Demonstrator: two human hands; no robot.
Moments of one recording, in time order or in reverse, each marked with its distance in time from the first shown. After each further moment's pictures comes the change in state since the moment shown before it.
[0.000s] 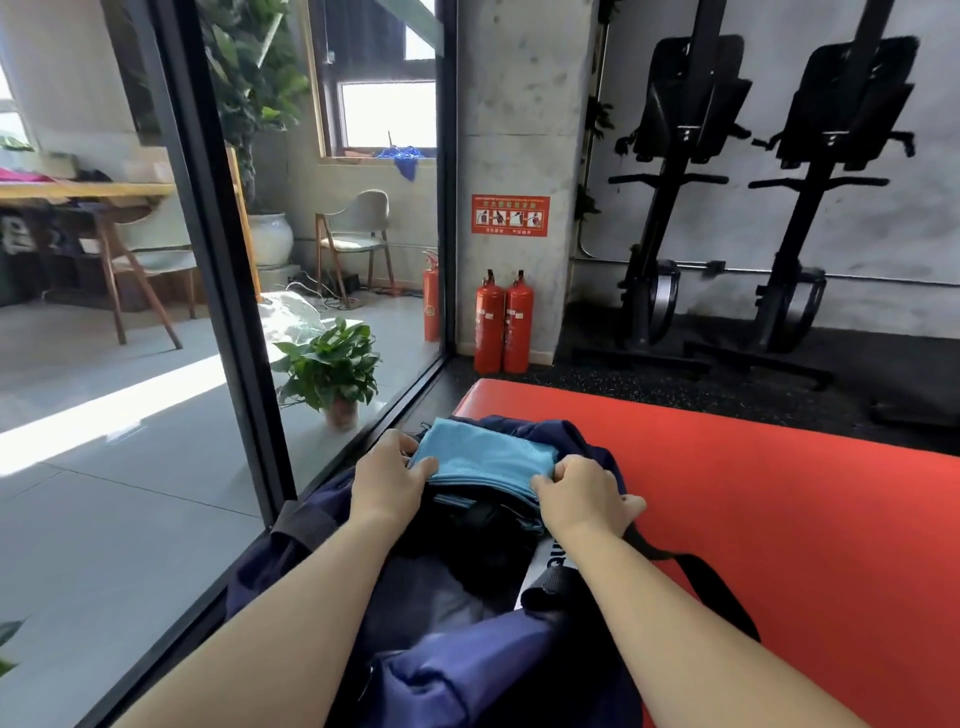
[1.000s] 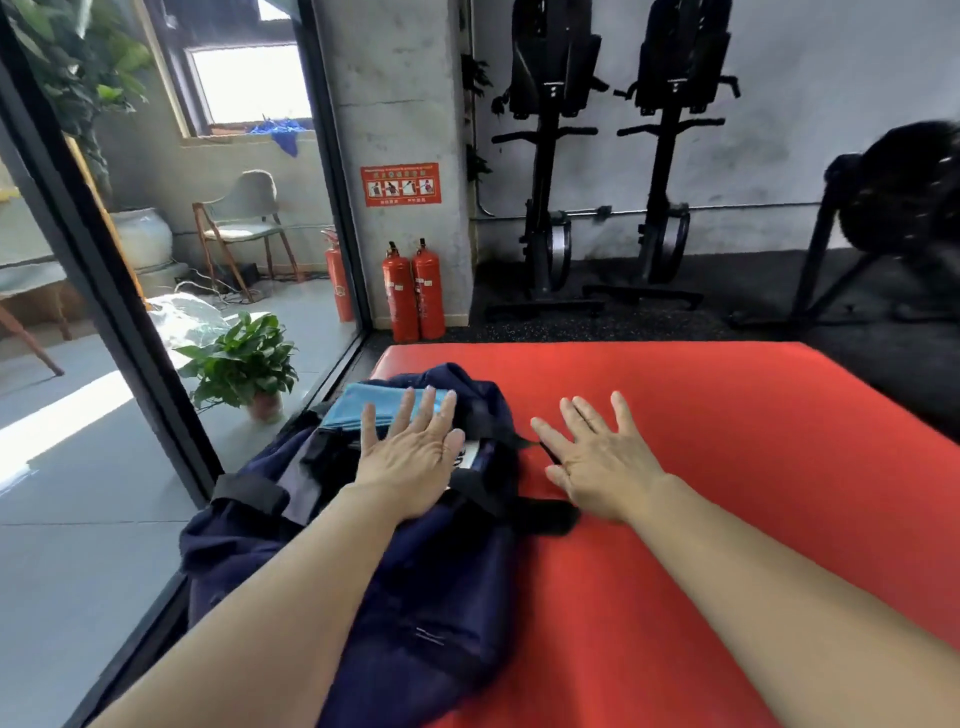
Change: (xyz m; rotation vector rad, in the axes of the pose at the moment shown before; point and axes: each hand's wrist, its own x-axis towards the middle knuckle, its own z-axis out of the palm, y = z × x) left_hand -0.118 0.093 0.004 0.756 -0.438 0.501; right_hand -0.077 0.105 -0.130 -0.776 -0.266 -0.440
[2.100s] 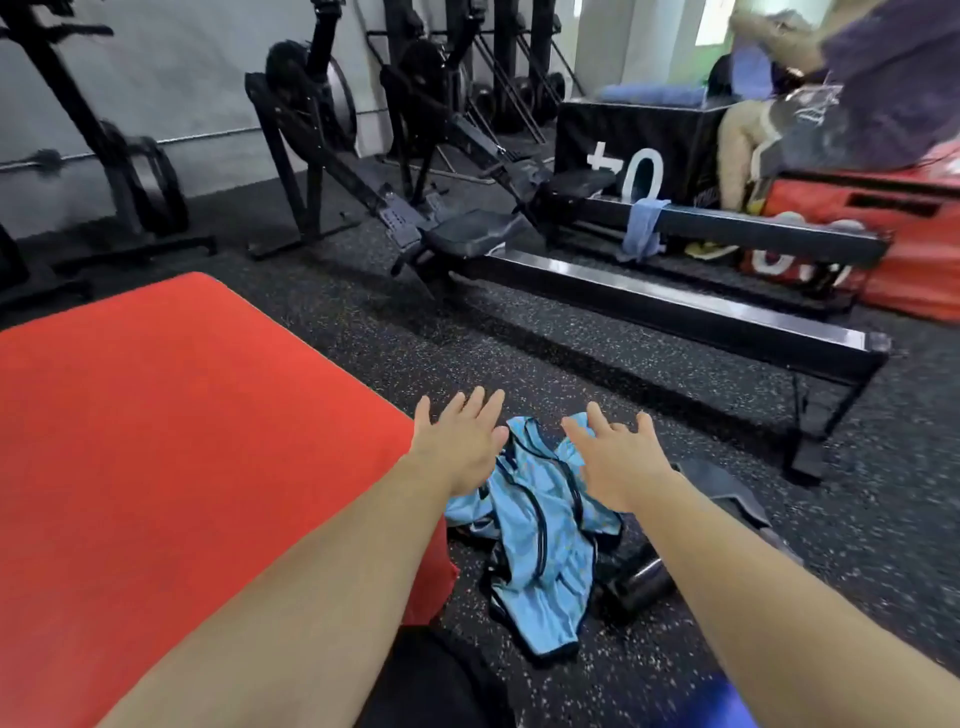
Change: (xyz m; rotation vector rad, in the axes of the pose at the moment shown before) left_hand -0.227 0.664 0.103 0.056 -0.295 1.059; right_hand -0.590 0.342 0.188 0.113 -0.435 0.994
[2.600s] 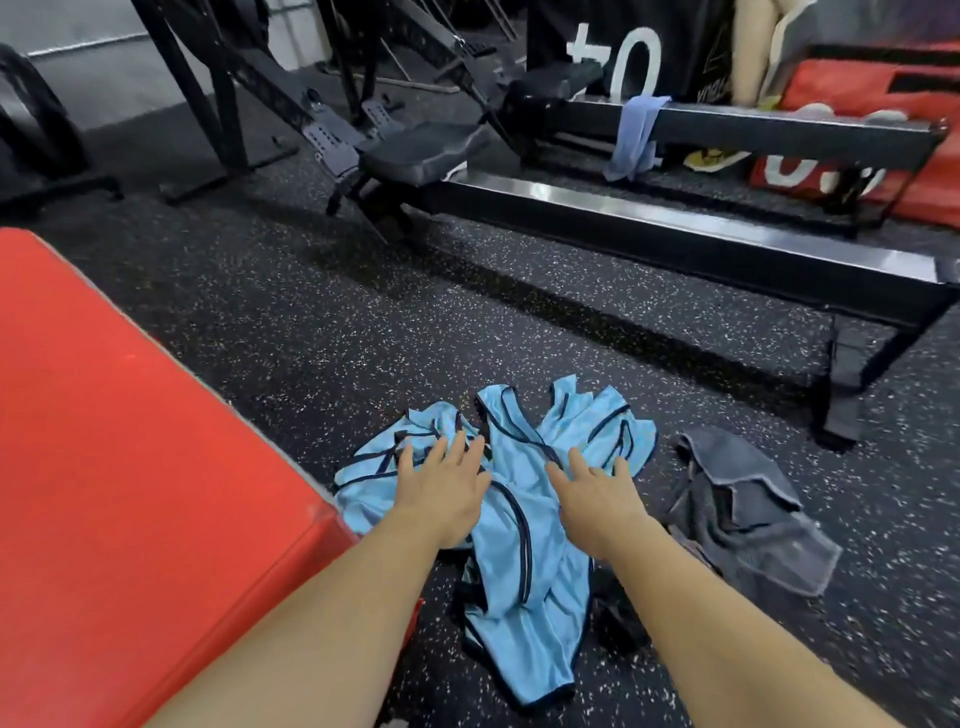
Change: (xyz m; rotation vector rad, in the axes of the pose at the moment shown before) left_hand 0.148 0.006 0.131 0.035 -0.265 -0.032; right_hand 0.136 0.012 0.150 0.097 -0.203 -0.024
